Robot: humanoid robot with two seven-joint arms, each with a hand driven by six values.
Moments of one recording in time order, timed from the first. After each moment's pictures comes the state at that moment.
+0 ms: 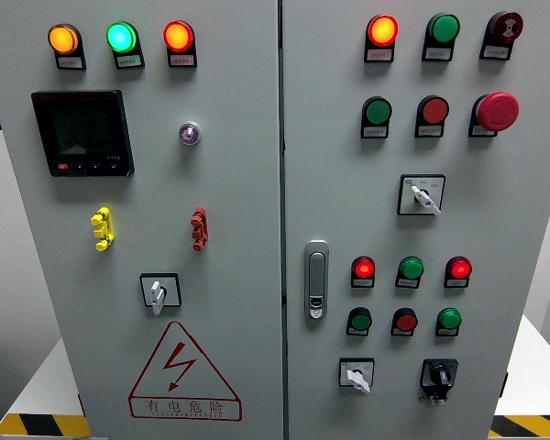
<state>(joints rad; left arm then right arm) -0.01 -0.10 -1.78 -1.57 1.61 -0.24 0.03 -0.01 0.12 0.05 -0.14 -0.02 0.02 -0.04</state>
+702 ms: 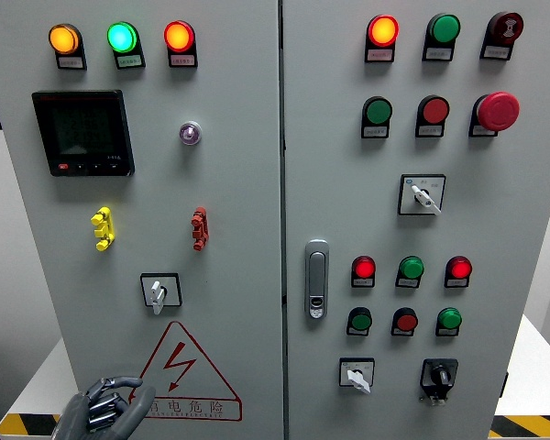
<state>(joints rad) -0.19 -0.12 -1.62 -1.61 1.61 0.03 0.23 -0.01 0.12 0.05 -0.14 -0.02 0.02 -0.04</state>
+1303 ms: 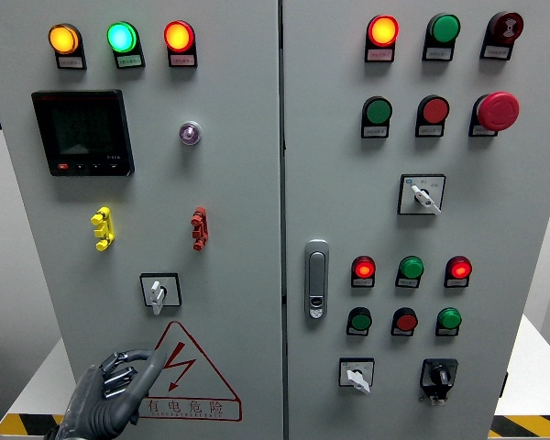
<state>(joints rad) -0.28 -0.12 -1.54 -1.70 1.53 0.17 0.45 -0.01 0.12 0.05 -0.14 -0.02 0.02 -0.04</state>
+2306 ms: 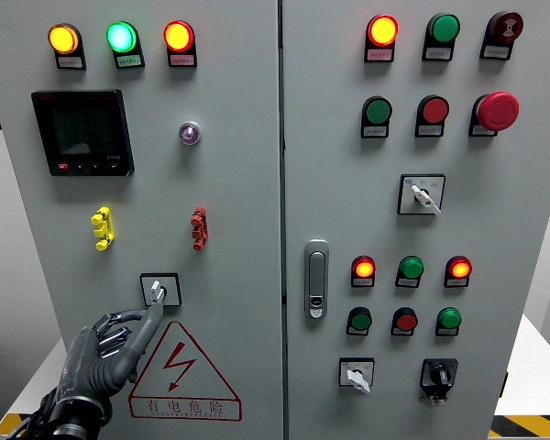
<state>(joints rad) -0.40 -0.10 -1.51 -1.72 1.56 0.30 0.55 -0.01 0.12 0.05 -0.14 -0.02 0.02 -0.04</state>
